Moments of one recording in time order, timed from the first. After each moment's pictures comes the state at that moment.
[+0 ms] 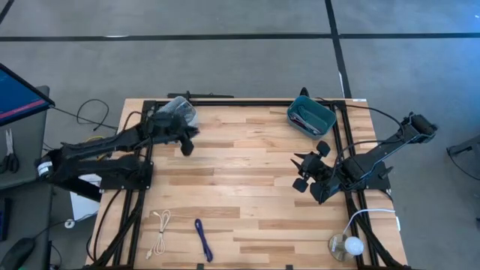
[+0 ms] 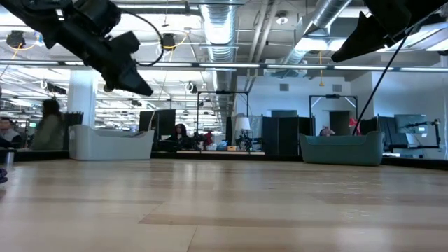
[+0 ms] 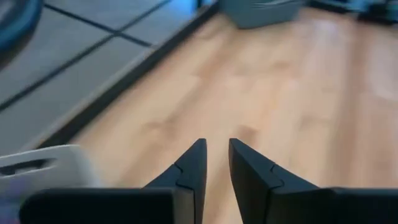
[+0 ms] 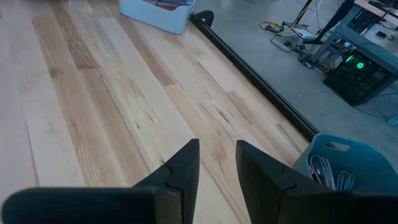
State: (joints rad) left arm 0.48 0.69 0.46 -0.12 -0.01 0.03; right arm 0.54 1.10 0.76 -0.68 1.04 0.66
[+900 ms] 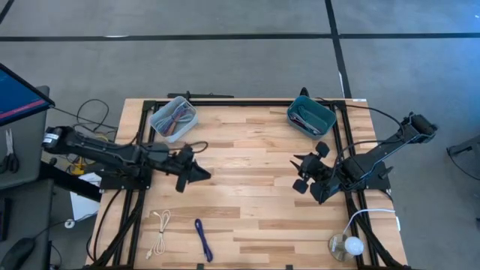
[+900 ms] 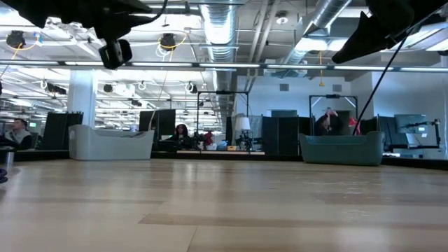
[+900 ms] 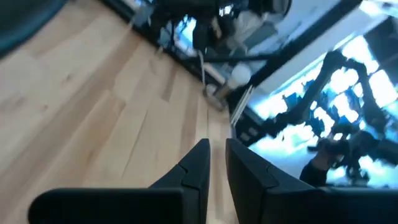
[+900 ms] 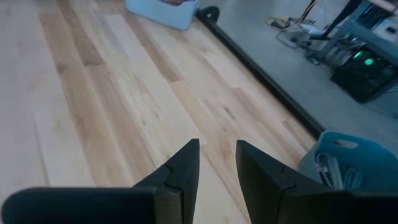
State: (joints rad) left arm -0.18 0.72 0.46 0.20 0.05 -0.70; right arm 0.54 1.10 0.76 -0.68 1.01 0.66
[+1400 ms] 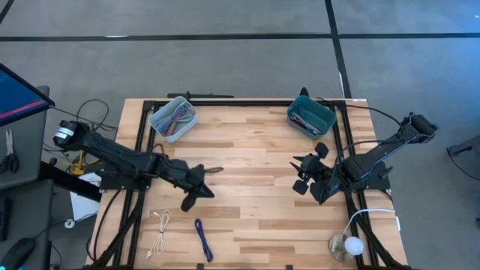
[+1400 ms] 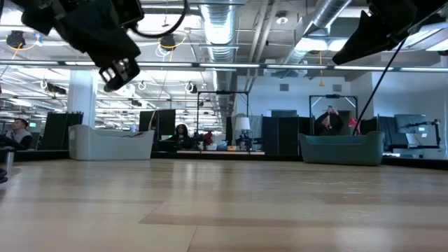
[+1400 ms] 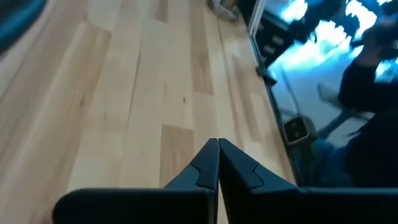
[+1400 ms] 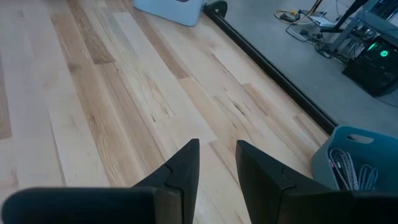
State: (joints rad) left arm -0.29 0.98 0.50 0.17 0.10 -0.46; right arm 0.54 1.10 0.76 -0.67 0.98 0.68
